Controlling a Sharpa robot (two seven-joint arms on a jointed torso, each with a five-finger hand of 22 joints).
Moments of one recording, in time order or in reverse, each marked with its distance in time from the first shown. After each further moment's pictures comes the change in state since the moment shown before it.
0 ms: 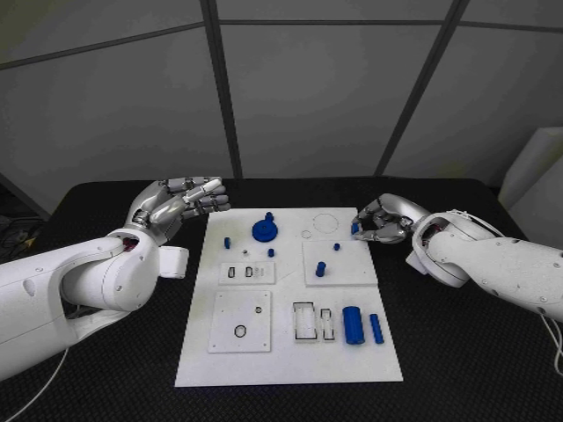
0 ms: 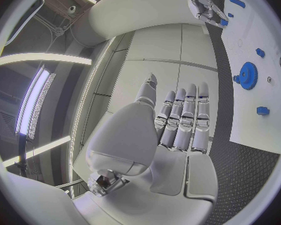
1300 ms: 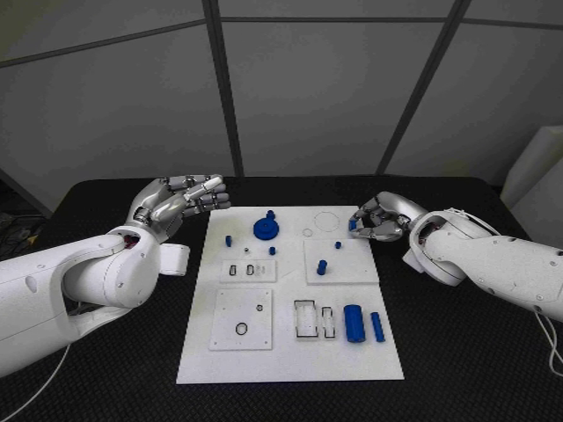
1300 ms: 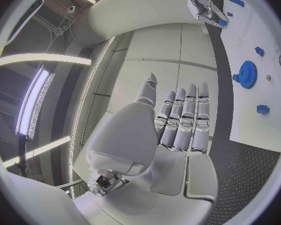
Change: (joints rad) left arm 0.000 -0.001 0.000 -0.004 0.000 0.000 -0.003; left_hand 0.000 0.000 -0.003 -0.003 0.000 0.000 0.000 -0.004 -0.001 0.000 0.000 0.000 0.000 0.000 0.000 0.000 0.000 0.000 0.000 0.000 0.000 0.000; right arm 0.000 0.014 0.000 0.006 0.010 -0.014 -0.003; right_hand -0.009 0.038 0.022 -0.016 0.019 0.081 -0.022 0.011 0.024 -0.004 -0.018 0.023 0.000 0.004 -0.018 0.008 0.000 0.000 0.000 -0.015 0.000 0.000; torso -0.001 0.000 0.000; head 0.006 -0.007
